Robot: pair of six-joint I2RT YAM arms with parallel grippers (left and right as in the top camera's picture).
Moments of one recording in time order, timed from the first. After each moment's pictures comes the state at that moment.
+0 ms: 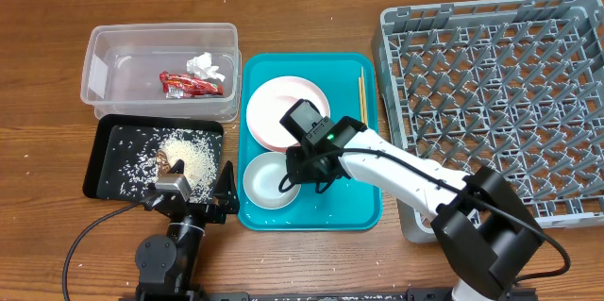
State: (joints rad) left arm -0.05 0.02 0.03 -0.10 0.11 -0.31; right arm 0.79 1.86 1.25 -0.67 -0.19 0.70
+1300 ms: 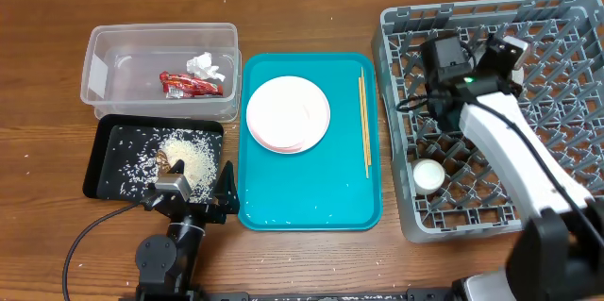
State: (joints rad) left arm -0.05 0.02 0.03 -0.10 0.11 -0.31; right arm 0.21 1.66 1.27 -0.91 1.06 0.69
